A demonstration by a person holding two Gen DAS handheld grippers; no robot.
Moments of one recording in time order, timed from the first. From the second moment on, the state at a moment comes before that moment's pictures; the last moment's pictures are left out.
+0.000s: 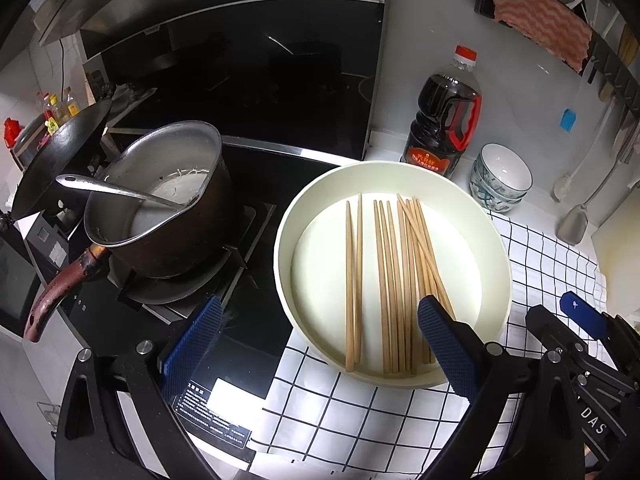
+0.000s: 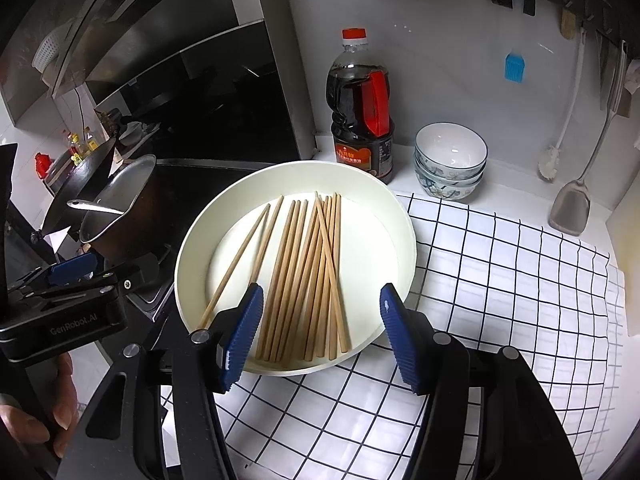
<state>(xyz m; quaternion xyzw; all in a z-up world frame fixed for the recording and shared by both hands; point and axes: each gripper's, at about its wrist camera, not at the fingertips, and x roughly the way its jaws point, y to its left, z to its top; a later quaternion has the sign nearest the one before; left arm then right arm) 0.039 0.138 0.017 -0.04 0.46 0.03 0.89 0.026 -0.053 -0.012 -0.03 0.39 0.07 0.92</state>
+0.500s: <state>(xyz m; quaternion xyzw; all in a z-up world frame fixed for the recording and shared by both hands) 0.036 0.134 0.017 -0.03 0.46 0.03 0.89 0.025 -0.055 -0.009 -0.03 0.39 0.07 0.92</state>
